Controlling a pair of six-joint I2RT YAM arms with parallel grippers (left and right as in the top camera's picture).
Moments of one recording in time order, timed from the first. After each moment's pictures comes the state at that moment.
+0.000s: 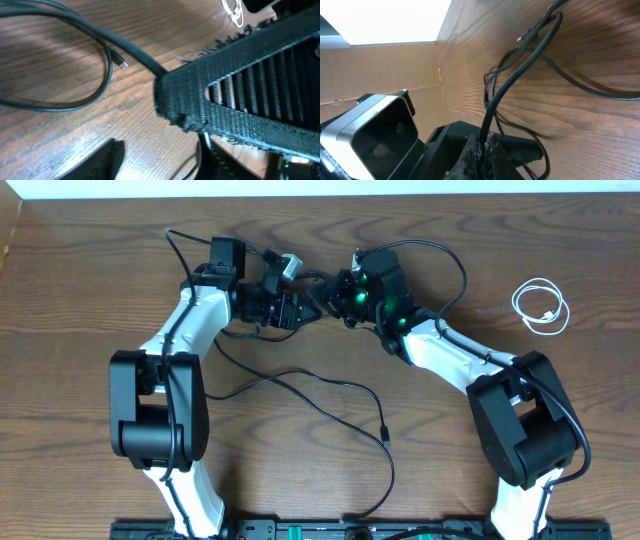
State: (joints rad) left arm -0.08 1.98 1.37 -0.59 0.91 0.19; right arm 0.51 1.99 1.24 0.29 -0.47 1.30
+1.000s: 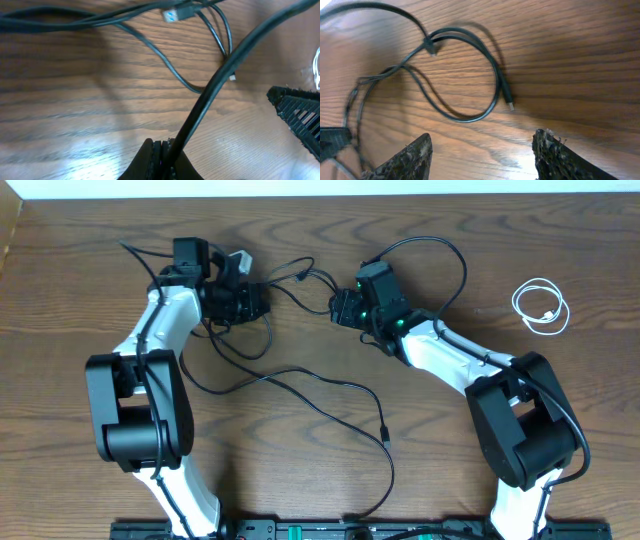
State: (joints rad) left arm 0.06 1.98 1.37 -0.59 0.62 -0.08; right arm 0.53 1.99 1.24 -0.03 -0.07 0.73
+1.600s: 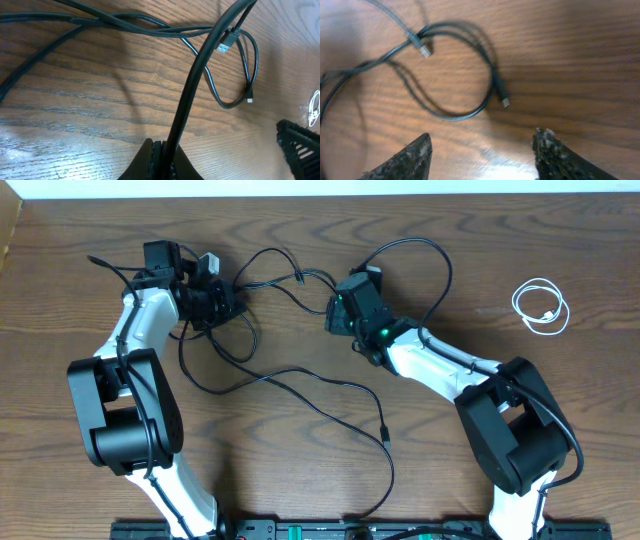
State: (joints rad) left arm 0.16 1.98 1.37 -0.60 0.60 -0.20; right arm 0.61 1.99 1.24 -0.04 0.09 0.65
